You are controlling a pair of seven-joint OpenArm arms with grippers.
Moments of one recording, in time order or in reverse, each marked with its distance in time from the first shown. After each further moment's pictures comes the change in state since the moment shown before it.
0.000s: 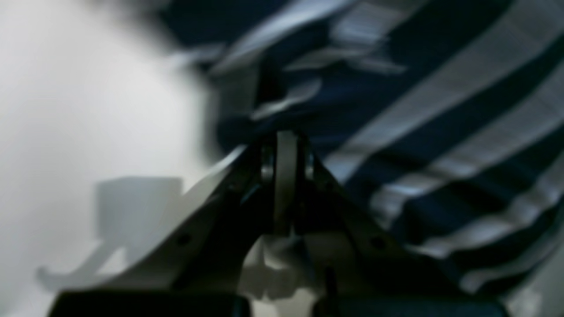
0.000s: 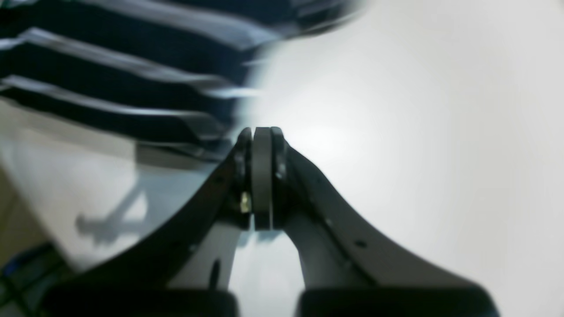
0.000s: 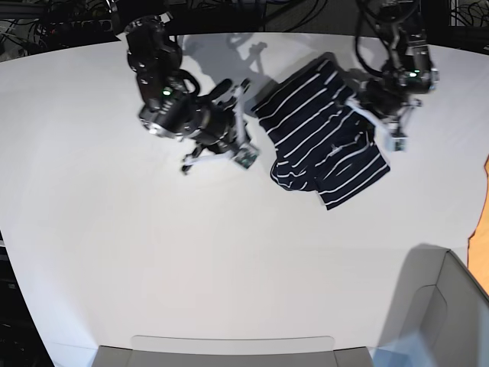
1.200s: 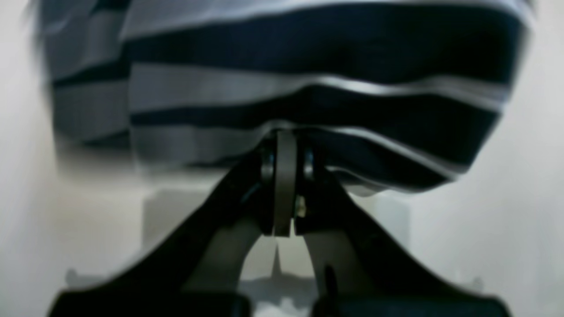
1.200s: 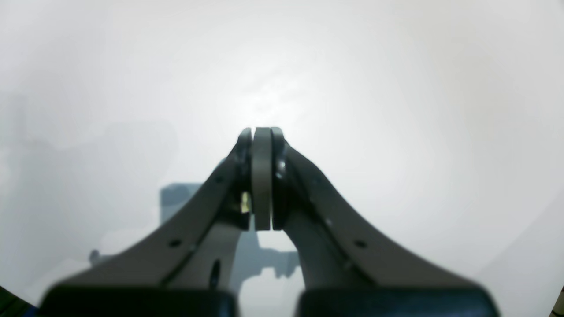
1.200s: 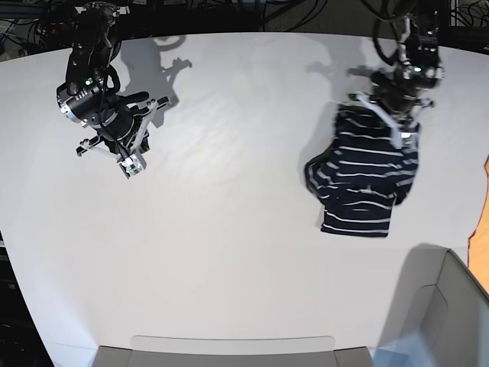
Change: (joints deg) left arm 5.0 -7.8 4.0 -2.5 -0.5 5.6 -8.5; right arm -7.3 4.6 26.1 2.0 -0.1 0.2 2.2
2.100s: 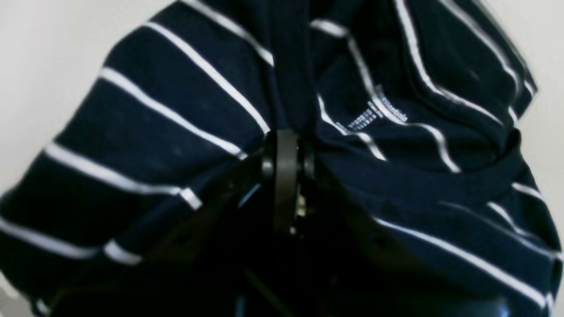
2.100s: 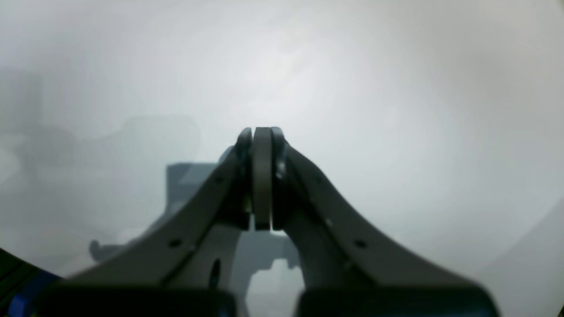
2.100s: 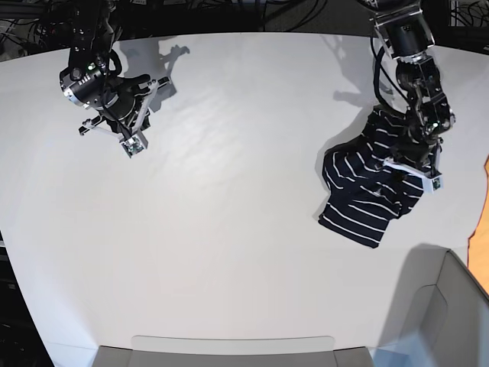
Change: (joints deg) left arm -23.5 3.5 -8.8 -32.7 -1.0 -6.7 -15.2; right arm -6.0 0.2 0.4 0.2 -0.2 0.0 0.1
